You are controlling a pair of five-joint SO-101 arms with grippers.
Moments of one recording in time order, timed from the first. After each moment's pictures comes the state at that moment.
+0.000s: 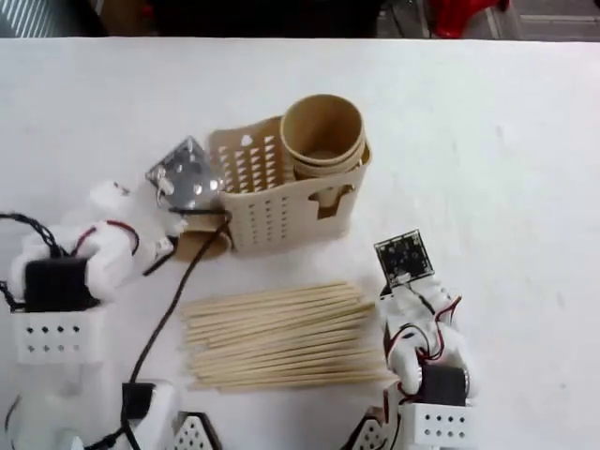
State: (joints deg) left arm -9.5 -49.8 35.3 76.4 -53.1; right arm 0.7 -101.8 96.4 56.7 26.0
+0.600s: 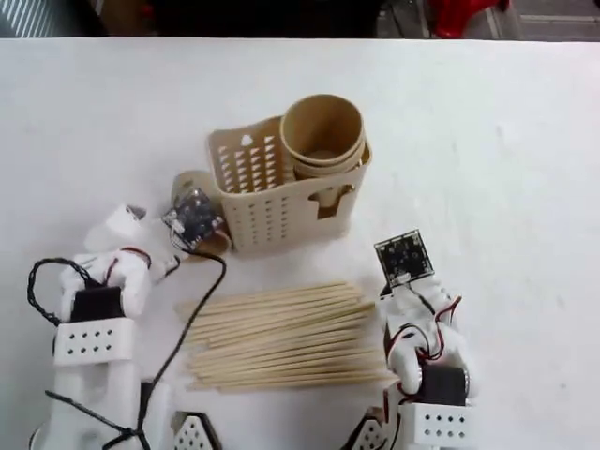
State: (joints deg) left arm -13.3 -54.4 70.2 37.4 -57.5; right arm 0.7 -101.8 96.4 56.7 26.0
